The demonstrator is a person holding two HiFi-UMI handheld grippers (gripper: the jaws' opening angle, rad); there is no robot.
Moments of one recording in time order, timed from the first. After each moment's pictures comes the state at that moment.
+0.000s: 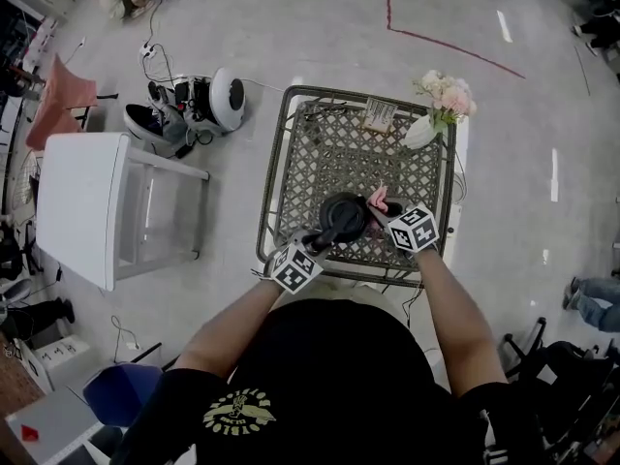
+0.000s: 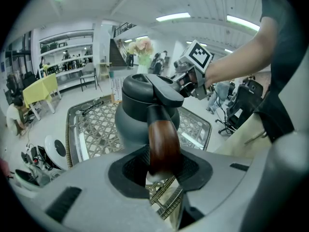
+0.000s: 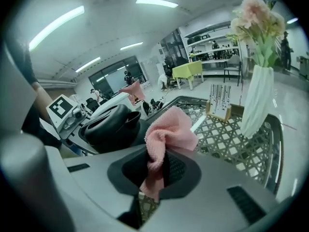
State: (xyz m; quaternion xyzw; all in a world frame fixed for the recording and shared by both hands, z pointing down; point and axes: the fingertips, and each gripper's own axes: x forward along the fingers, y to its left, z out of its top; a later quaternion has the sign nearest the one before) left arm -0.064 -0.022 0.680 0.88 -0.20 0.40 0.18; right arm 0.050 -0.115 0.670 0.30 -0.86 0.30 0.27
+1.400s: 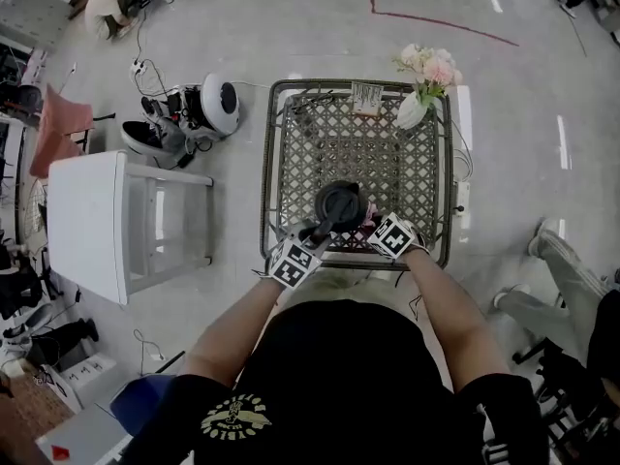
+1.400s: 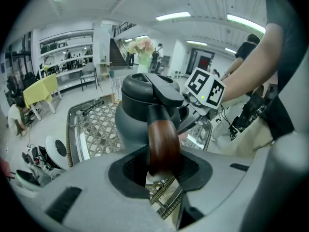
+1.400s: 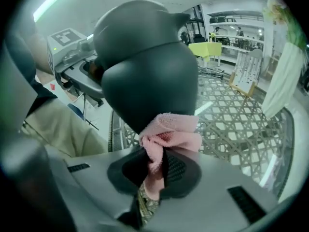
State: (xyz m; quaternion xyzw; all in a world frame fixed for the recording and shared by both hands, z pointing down) left arm -0.064 -0.023 0.683 0.88 -0.20 0.40 0.18; right arm 0.026 -0.026 0.763 0.22 -0.84 0.28 0.41
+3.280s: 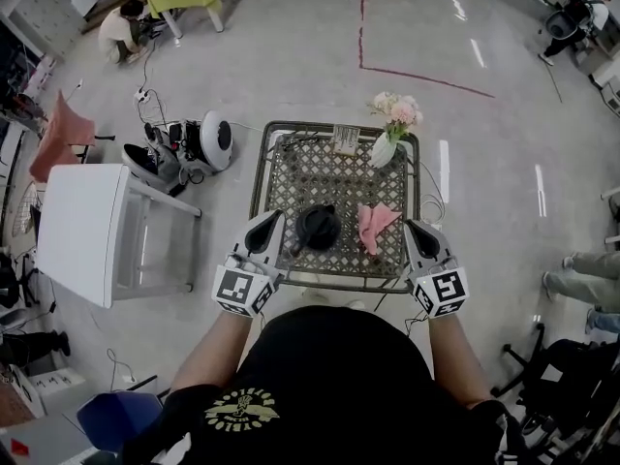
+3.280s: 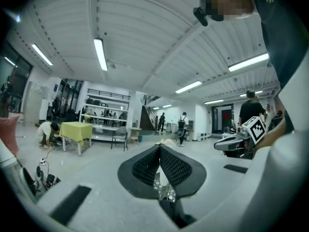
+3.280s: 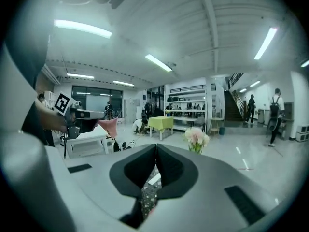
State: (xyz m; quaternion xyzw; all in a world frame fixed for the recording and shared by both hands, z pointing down) left arm -0.079 -0.076 0.366 0.90 -0.42 0.04 0.05; right arm 0.168 -0.035 0.412 0.53 -0.84 0.07 0.10
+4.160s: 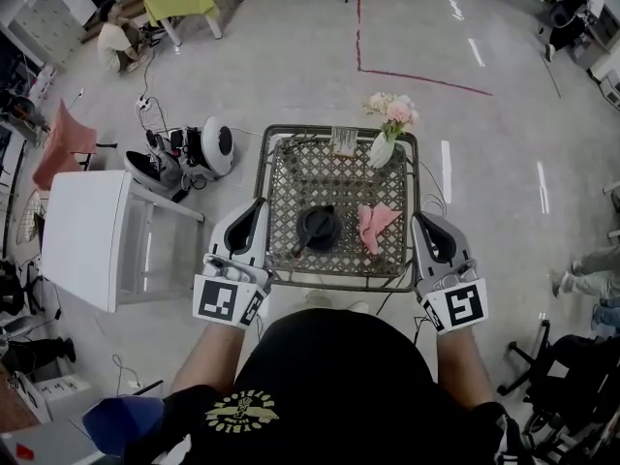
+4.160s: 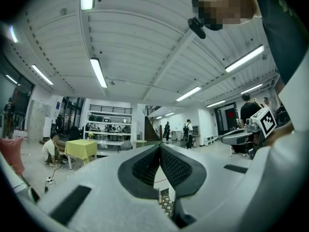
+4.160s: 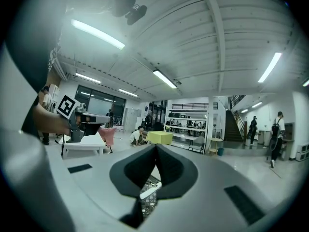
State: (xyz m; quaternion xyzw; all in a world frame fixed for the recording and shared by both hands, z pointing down) left arm -0.083 -0.070 0.262 0.89 -0.45 0.01 -0.02; right arm 0.151 -0.020 0.290 0.53 -0.84 -0.03 0.06
